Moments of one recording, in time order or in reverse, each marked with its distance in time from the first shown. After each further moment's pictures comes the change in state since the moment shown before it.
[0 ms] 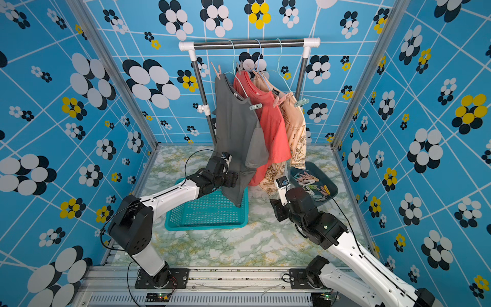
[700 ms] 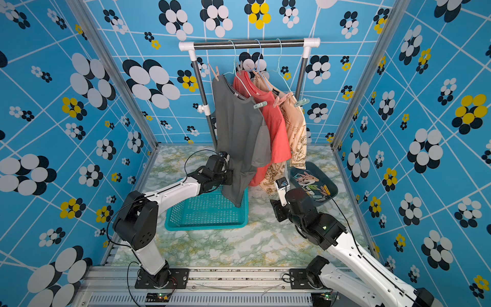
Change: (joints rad) left arm 0.029 0.043 0.027 0.001 0.057 -0.085; right arm 0.000 -0.003 -0.017 0.023 0.015 -0.022
